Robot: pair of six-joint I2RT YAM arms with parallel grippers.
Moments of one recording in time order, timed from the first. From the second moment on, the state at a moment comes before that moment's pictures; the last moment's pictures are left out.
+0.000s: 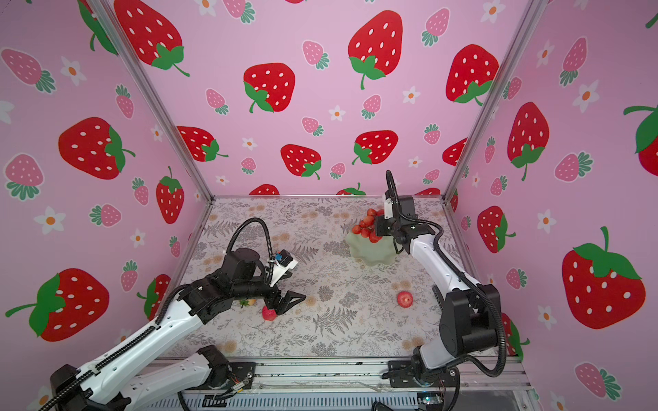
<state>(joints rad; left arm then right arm) -0.65 0.96 0.85 -0.57 0.39 0.10 0.30 1.53 1.19 -0.34 -0.12 0.15</state>
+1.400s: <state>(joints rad) -0.49 1.24 0.96 -0.59 -0.12 -0.24 0.71 1.41 1.10 -0.07 -0.13 -0.01</state>
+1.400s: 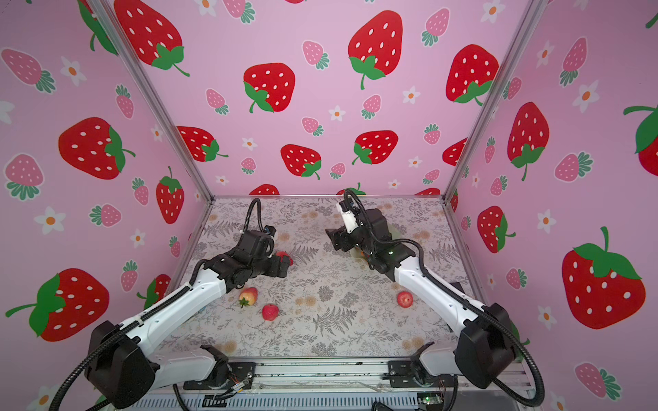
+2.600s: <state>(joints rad) -0.39 0.64 0.86 -0.81 0.03 -0.28 0.89 2.32 1.65 0.02 -0.39 -0.19</state>
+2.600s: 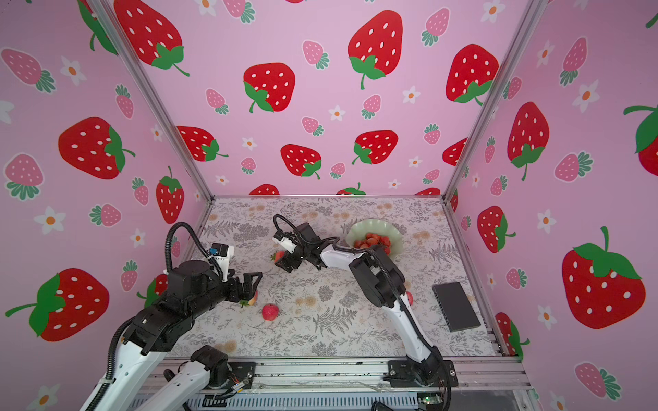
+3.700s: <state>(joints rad) -0.39 0.62 0.81 -0.74 0.02 -0.28 0.86 2.22 1.60 -0.03 -0.35 -0.16</state>
